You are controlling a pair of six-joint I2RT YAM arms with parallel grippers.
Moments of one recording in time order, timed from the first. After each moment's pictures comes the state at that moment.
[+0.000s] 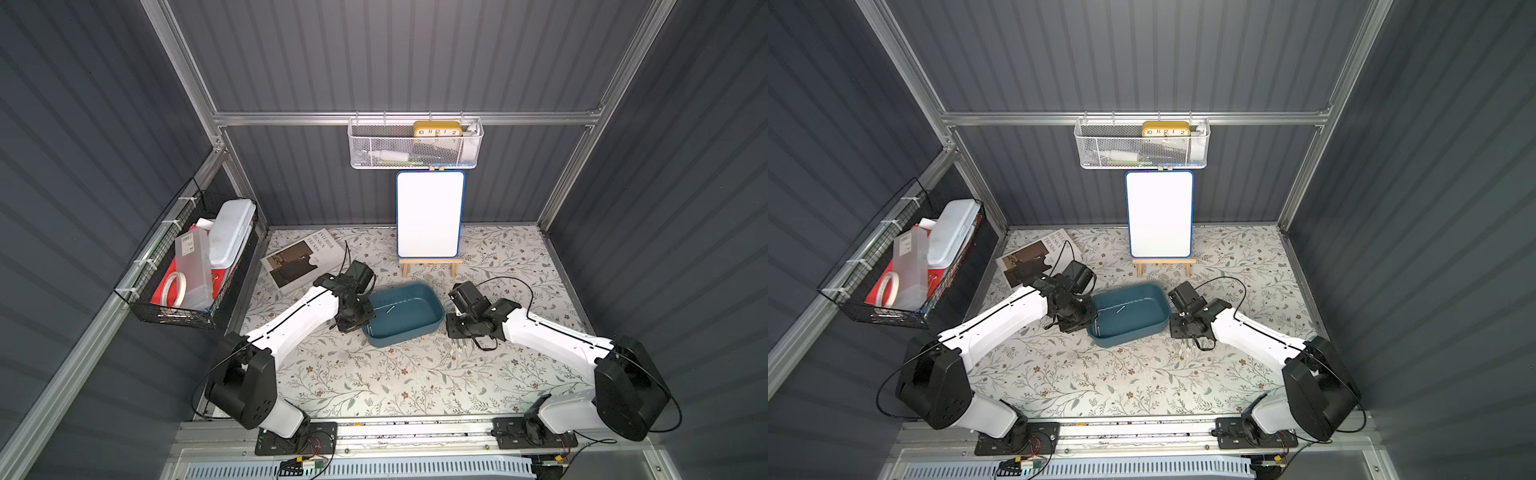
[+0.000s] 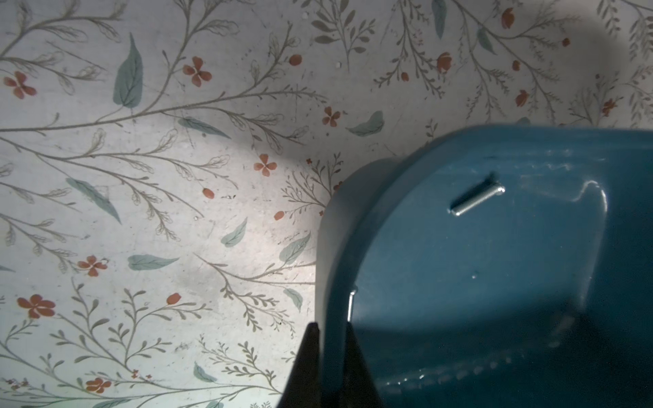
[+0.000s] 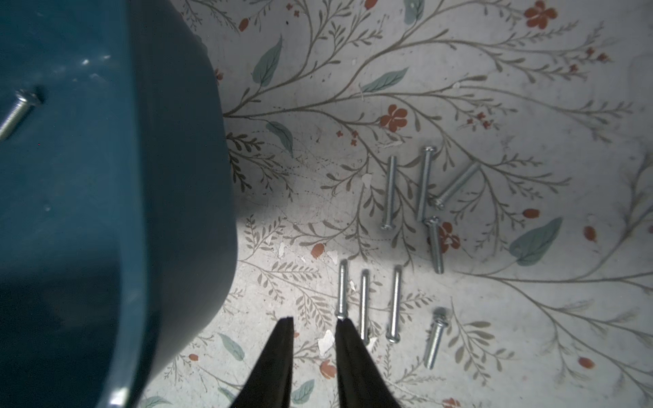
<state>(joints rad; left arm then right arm) -0.55 1.54 1.16 -0.94 0.06 -0.85 0.62 1.41 0.87 -0.59 0.06 0.54</state>
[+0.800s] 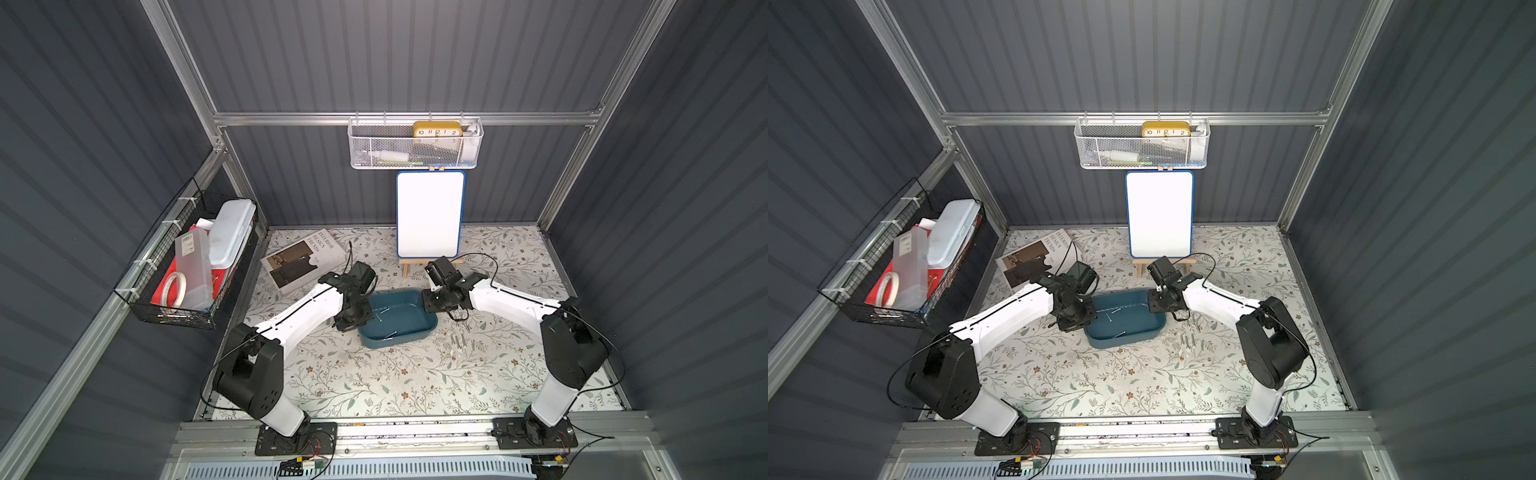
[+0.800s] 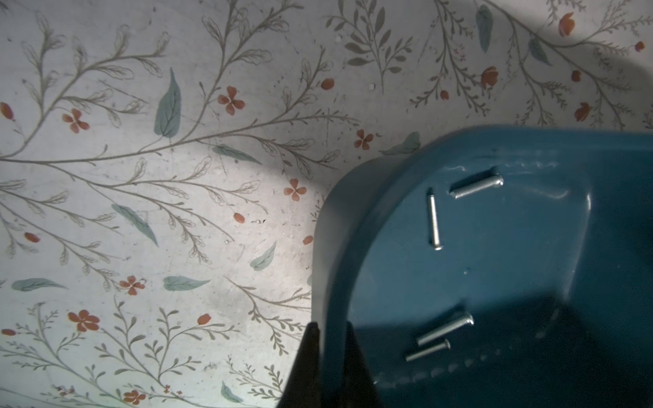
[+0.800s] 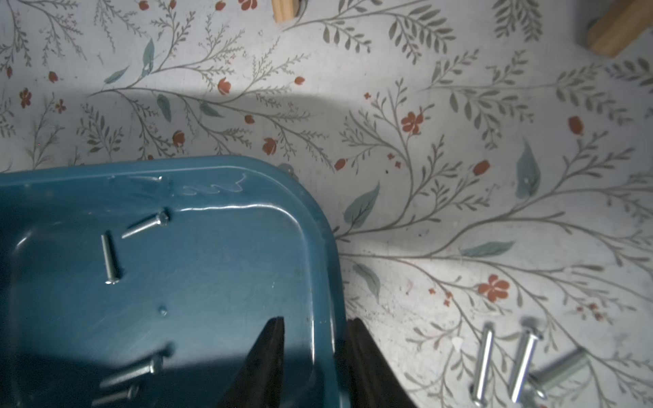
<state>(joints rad) -0.55 1.58 1.18 -0.96 -0.01 -0.82 0.61 1.80 1.25 -0.55 0.00 0.46</state>
